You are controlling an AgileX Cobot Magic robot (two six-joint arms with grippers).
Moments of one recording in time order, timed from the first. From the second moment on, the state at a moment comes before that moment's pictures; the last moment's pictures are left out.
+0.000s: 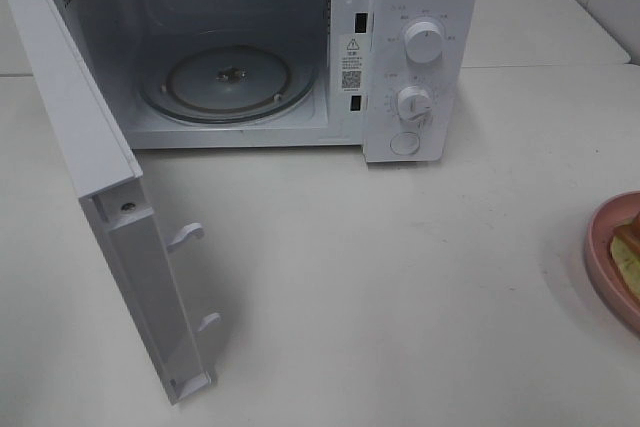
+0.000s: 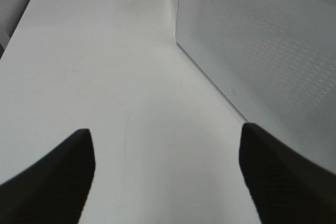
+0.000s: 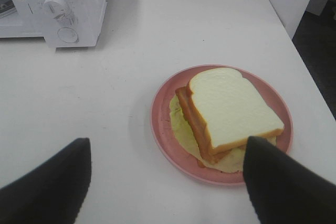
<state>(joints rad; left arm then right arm) 0.02 0.17 -0.54 -0.07 0.96 0.04 0.03 0.00 -0.50 -0.08 1.00 0.08</state>
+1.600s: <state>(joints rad) 0.02 1.16 -0.21 0.19 -0.66 -0.09 0.03 0.00 -0.50 -0.08 1.00 0.08</state>
